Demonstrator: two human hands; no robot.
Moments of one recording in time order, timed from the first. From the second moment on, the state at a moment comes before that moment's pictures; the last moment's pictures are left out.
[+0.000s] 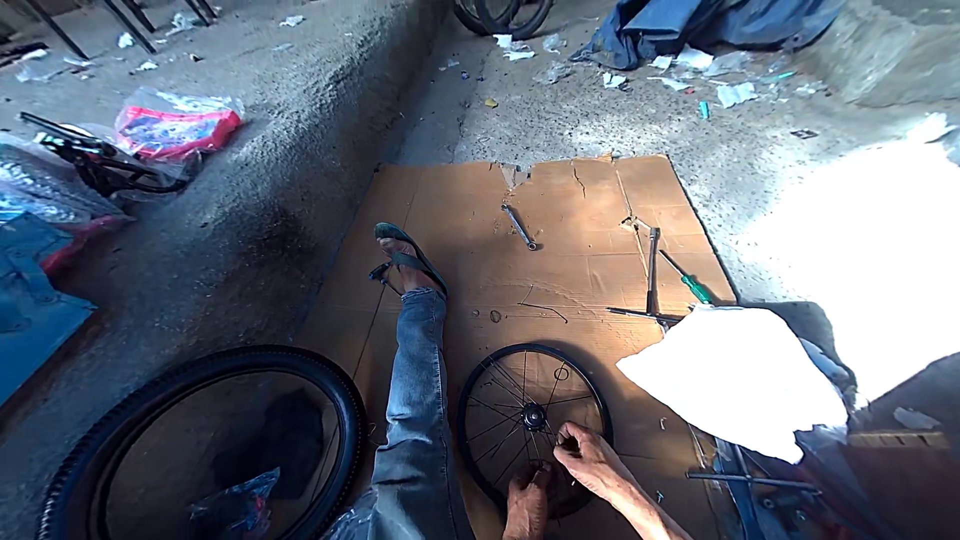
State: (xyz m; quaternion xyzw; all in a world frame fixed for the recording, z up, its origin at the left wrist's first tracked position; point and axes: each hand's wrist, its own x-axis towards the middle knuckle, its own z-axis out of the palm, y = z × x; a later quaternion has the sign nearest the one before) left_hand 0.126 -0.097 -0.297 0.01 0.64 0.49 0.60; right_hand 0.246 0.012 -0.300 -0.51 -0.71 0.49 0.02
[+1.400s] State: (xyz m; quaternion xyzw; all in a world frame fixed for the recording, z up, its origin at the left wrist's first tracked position) left_hand 0.091 -0.092 -0.287 0.06 0.66 0.51 0.55; right_hand 0.263 0.018 -0.303 -0.50 -0.70 0.51 -0.01
